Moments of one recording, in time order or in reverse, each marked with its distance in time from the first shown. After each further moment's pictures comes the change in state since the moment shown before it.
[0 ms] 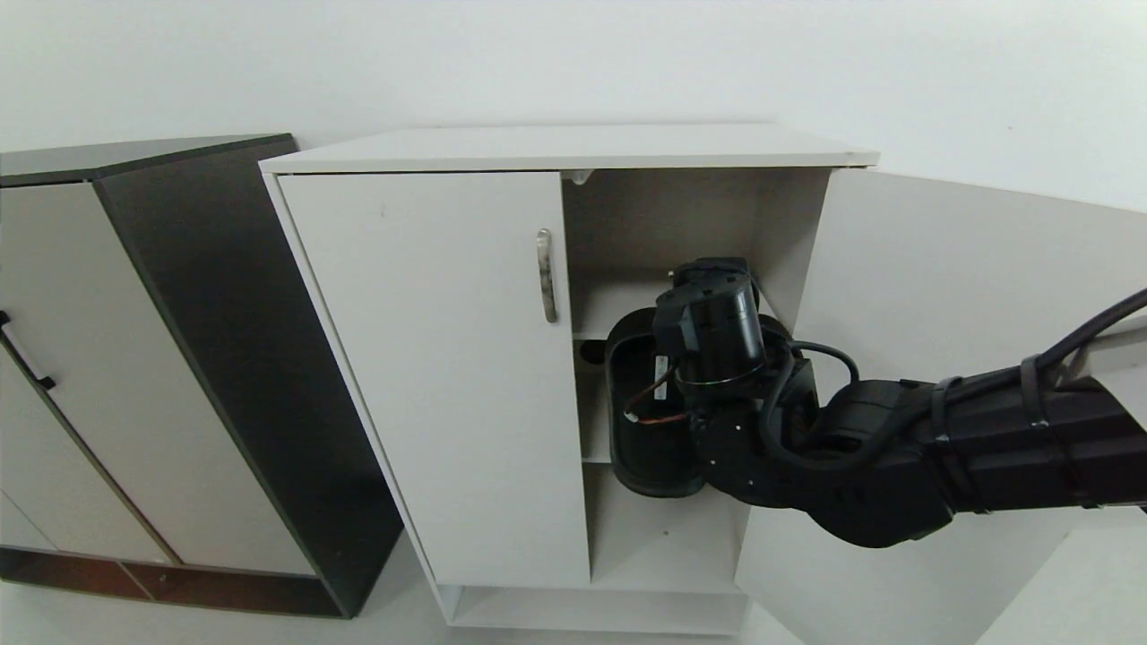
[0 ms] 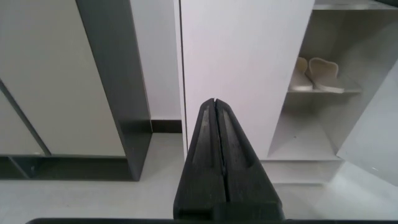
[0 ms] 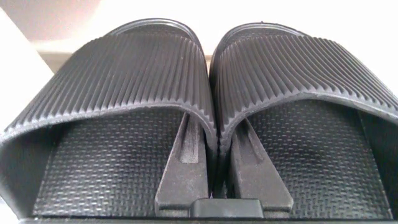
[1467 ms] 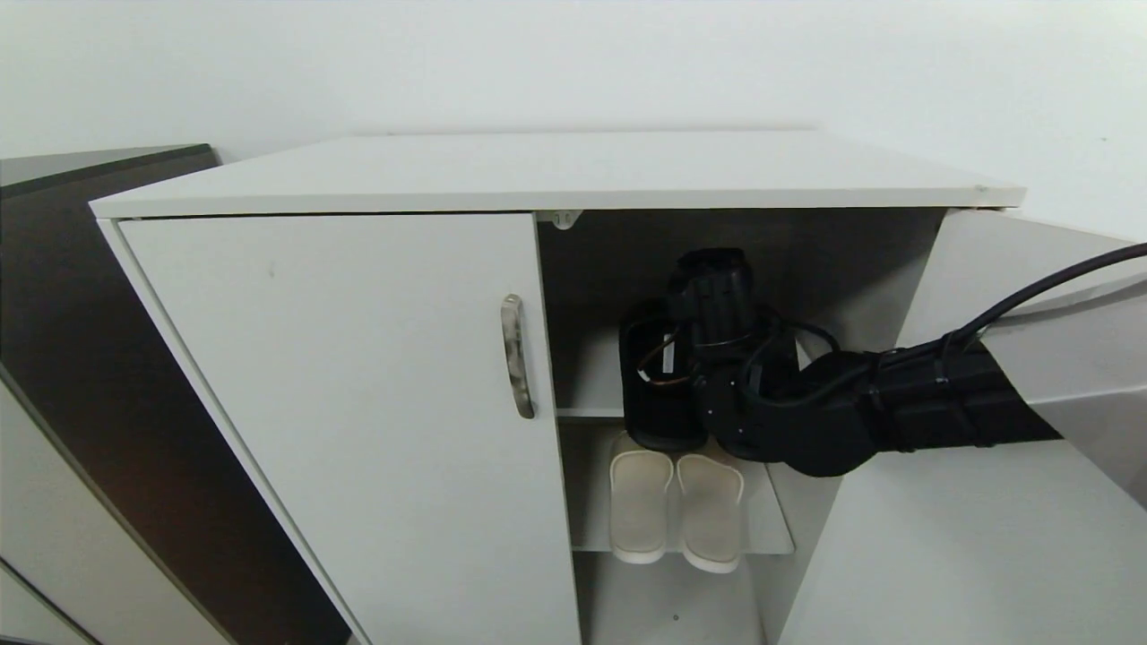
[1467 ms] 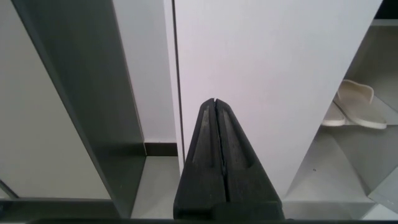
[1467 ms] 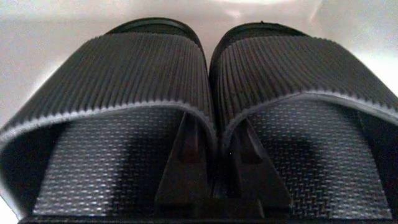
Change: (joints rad) left arm 0.000 0.000 0.000 0.000 0.000 0.000; right arm -0.111 0.118 -0.159 0.009 0.089 -0.050
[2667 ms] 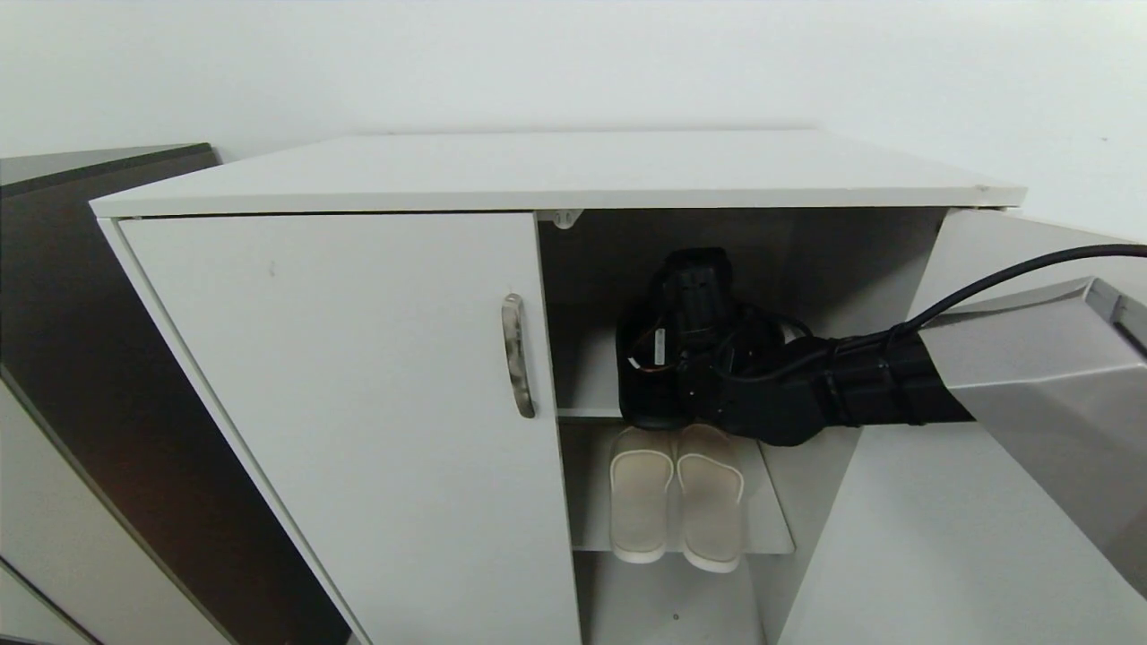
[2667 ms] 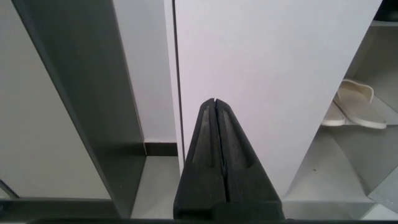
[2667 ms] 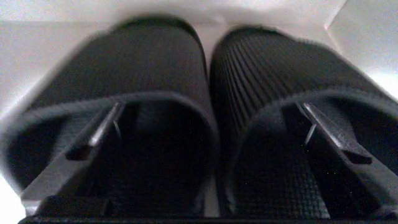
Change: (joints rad) left arm 0.000 0.000 0.000 0.000 0.000 0.000; right arm -0.029 0.098 -0.163 0.095 0.016 -0.013
